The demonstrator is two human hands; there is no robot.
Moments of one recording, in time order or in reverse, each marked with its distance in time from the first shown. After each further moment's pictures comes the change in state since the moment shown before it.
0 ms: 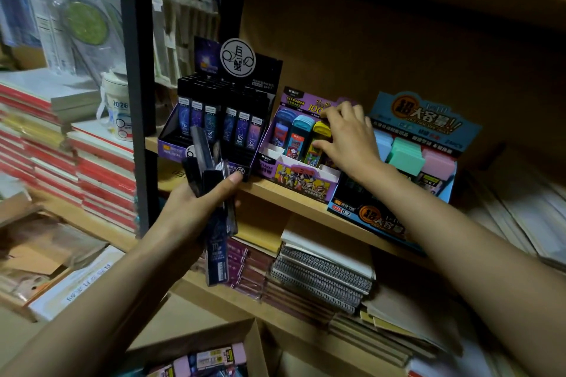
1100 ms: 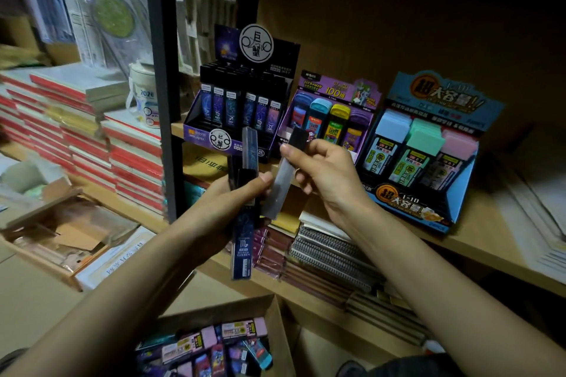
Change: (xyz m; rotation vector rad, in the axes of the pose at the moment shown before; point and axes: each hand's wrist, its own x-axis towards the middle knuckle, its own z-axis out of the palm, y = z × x) left_hand -0.016 -0.008 -0.006 0.016 -0.239 -0.128; right_hand -0.091 -0.100 -0.045 1.497 -0.259 0.501
